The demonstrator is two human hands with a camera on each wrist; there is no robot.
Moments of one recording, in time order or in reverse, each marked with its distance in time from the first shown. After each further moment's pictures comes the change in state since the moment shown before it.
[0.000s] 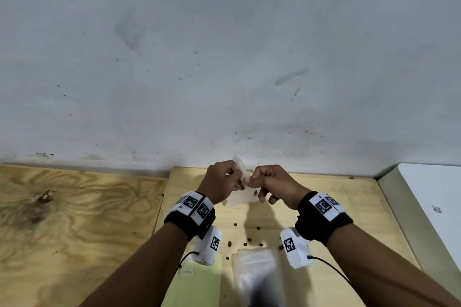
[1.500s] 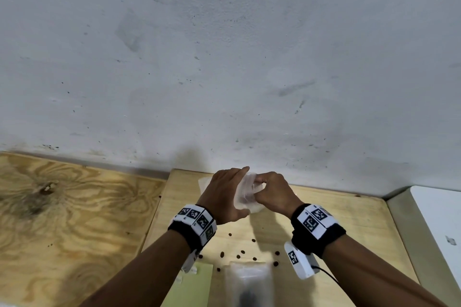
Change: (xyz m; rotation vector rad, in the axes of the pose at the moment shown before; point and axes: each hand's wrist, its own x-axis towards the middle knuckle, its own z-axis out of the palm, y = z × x) left_hand 0.010 -0.029 0.019 0.699 -0.043 0.383; right_hand 0.044 0.028 -0.015 -0.442 0.113 -0.168
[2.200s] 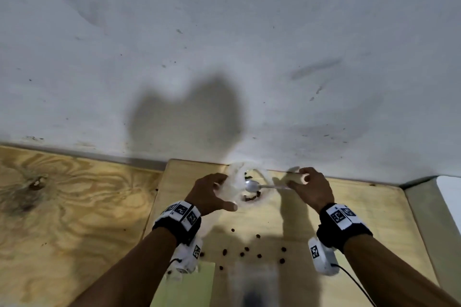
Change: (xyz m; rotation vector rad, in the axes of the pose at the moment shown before) left_hand 0.005 -0.073 0.033 -0.439 -0.178 -0.573; right_hand 0.036 0.114 -0.022 0.023 0.265 0.430
